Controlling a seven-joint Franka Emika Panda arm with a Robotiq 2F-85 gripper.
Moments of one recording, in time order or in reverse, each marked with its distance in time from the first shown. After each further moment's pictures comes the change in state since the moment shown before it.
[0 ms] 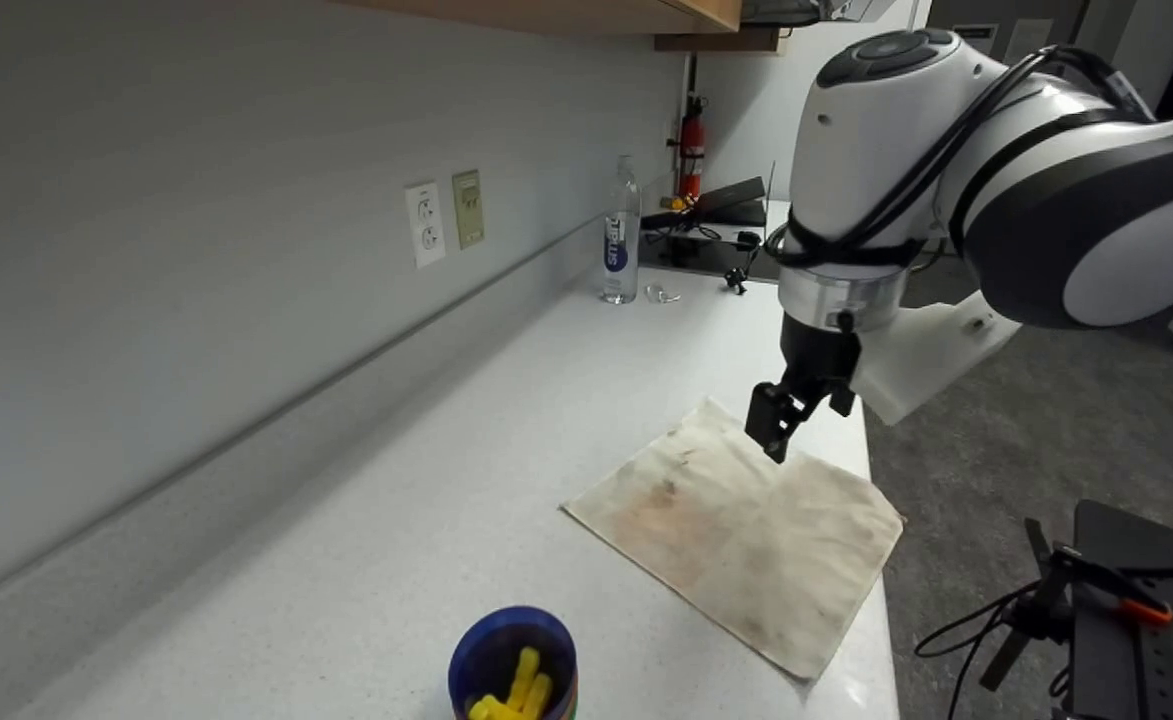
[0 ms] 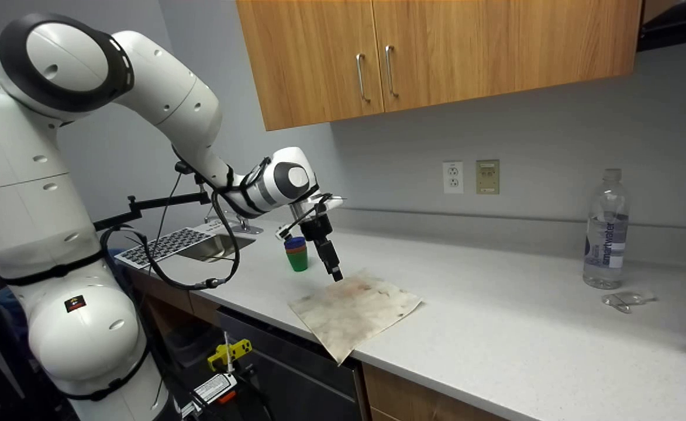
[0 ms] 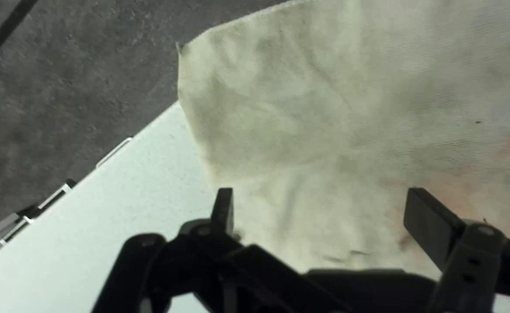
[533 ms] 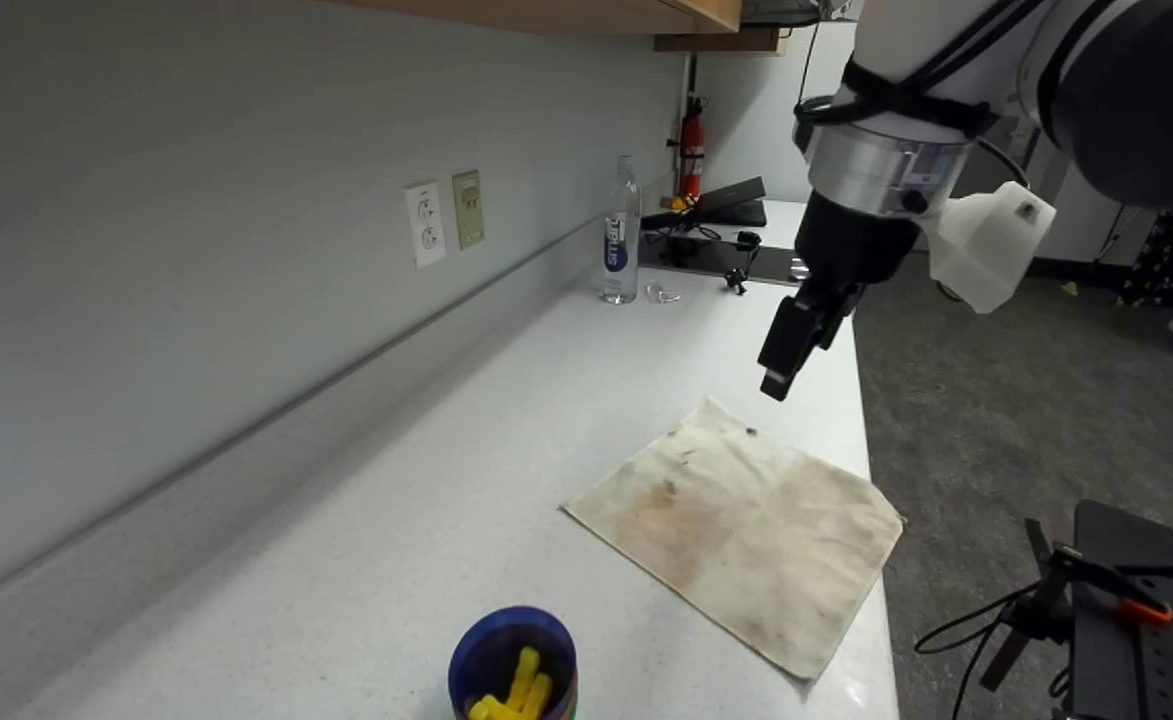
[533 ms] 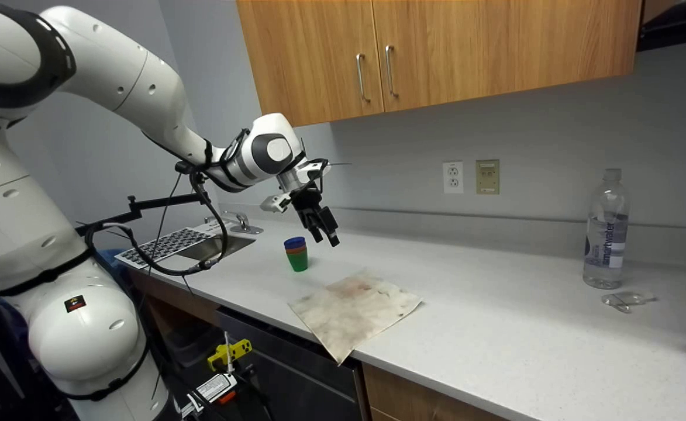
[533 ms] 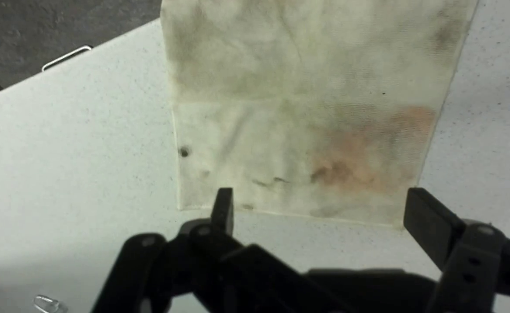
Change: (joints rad) arm 0.000 -0.185 0.023 -0.014 0.139 0.020 -0.384
